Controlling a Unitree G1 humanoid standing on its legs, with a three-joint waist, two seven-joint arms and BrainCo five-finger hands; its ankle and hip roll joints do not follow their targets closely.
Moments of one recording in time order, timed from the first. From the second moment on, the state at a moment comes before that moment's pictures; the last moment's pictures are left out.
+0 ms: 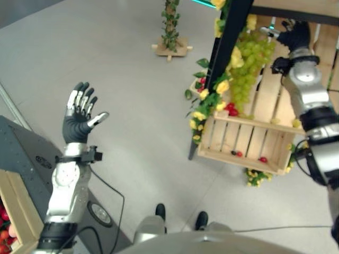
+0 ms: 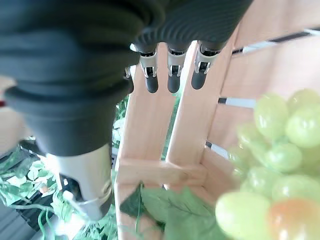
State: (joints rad) left arm 0.08 0.50 0.09 -0.16 -0.57 -0.34 0.04; right arm -0.98 -0.75 0.25 0.77 0.47 -0.26 -0.19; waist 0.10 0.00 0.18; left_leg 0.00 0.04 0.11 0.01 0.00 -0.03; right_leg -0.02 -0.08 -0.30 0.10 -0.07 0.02
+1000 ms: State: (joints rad) left arm 0.19 0.36 0.30 -0.17 -0.50 -0.34 0.03; right arm 0.23 -0.41 -0.37 0.07 0.51 -0.35 0.06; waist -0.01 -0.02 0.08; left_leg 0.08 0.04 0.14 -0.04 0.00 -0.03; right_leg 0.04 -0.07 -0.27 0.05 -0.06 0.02
